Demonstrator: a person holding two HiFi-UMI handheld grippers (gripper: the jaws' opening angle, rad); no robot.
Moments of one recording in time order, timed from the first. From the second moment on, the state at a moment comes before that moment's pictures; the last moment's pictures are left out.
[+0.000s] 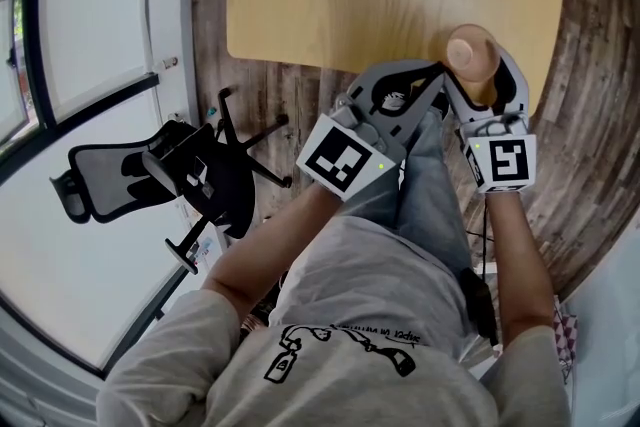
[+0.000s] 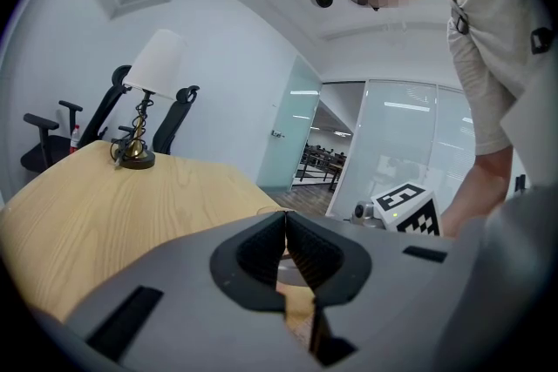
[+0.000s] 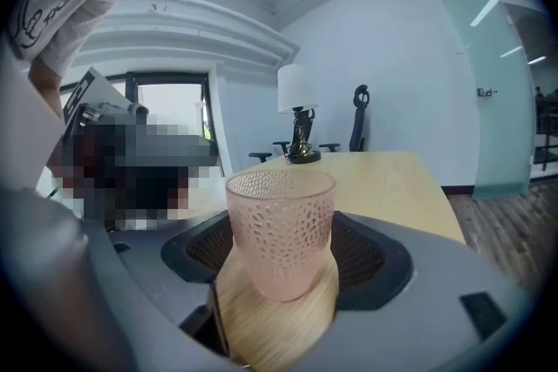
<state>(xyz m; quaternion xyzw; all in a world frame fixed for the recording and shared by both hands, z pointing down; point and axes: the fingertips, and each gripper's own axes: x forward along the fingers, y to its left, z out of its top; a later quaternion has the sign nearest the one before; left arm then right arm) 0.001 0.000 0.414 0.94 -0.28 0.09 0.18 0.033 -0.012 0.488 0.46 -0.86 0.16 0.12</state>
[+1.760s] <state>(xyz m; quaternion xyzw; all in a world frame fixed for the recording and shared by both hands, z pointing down) 0.015 0.018 0.412 0.96 -0.22 0.12 0.13 0.078 -0.012 0.429 0.44 -0.72 0.50 -0.21</state>
